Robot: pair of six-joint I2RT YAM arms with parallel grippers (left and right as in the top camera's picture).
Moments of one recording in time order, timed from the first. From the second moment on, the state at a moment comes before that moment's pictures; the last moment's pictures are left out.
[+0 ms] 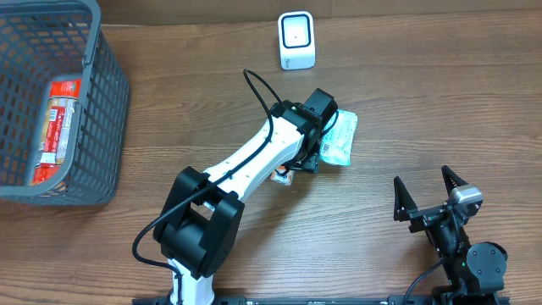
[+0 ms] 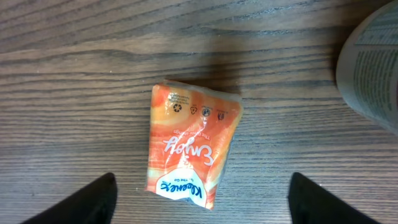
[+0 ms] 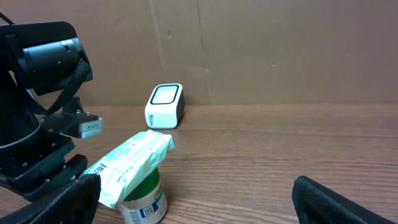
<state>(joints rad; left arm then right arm) -0.63 1.98 1.49 -1.03 -0.16 -0.52 0.09 0.01 0.02 -0.02 -0.17 0.13</state>
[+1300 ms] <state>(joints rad) -0.47 2.00 1.49 -0.94 0.26 -0.28 0.09 0.01 0.02 -0.02 -0.17 0.13</state>
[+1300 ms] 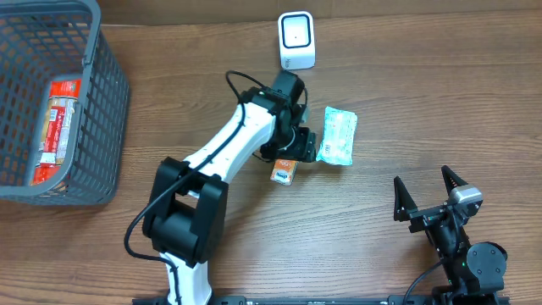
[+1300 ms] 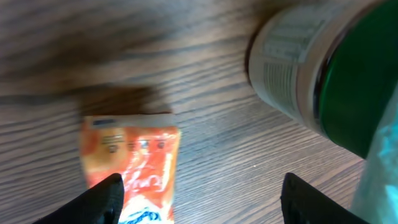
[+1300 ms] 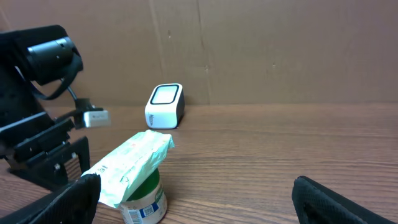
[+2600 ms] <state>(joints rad) -0.42 1.93 1.49 -0.96 0.26 -0.29 0.09 0.01 0.02 -0.02 -0.17 0.13</state>
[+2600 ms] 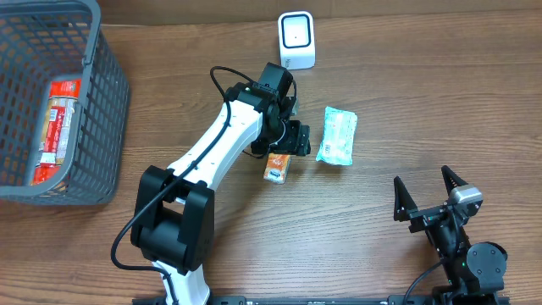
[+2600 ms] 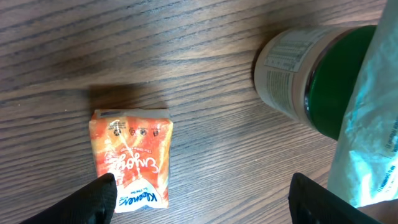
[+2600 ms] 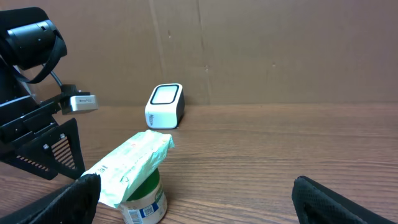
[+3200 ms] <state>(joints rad) -0.43 1.97 1.49 -0.97 0.22 -0.29 0.09 0.01 0.02 -0.02 -0.17 0.13</state>
